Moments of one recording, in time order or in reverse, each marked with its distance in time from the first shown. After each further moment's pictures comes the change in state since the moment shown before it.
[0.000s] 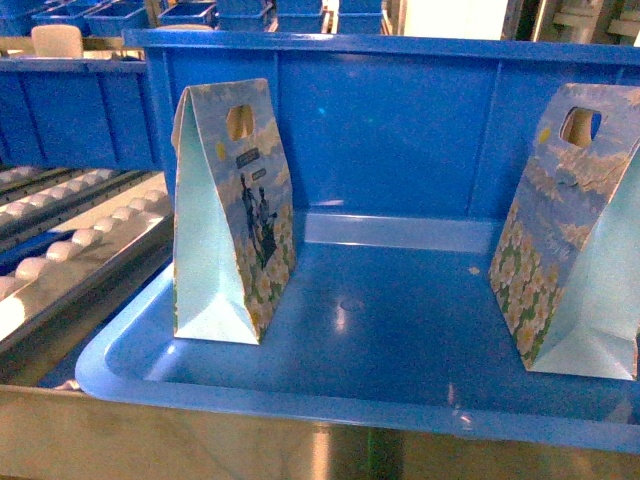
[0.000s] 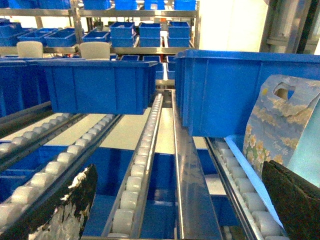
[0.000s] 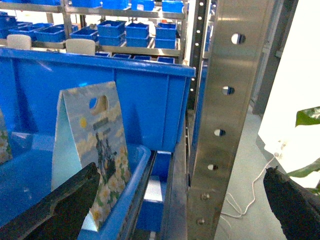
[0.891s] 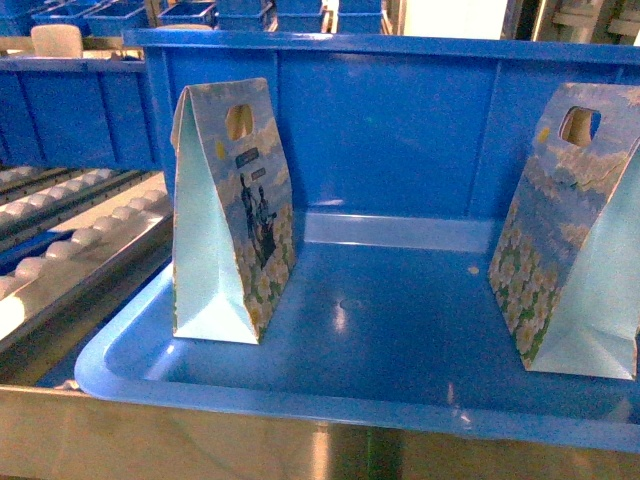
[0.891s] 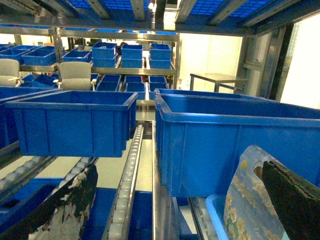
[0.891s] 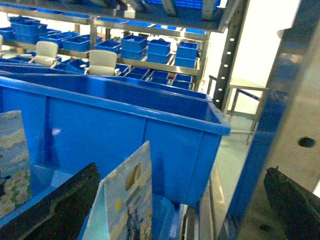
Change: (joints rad) left arm -0.075 0.576 0.268 0.415 -0.004 -0.052; right arm 0.186 0.525 0.235 0.369 0.077 -0.089
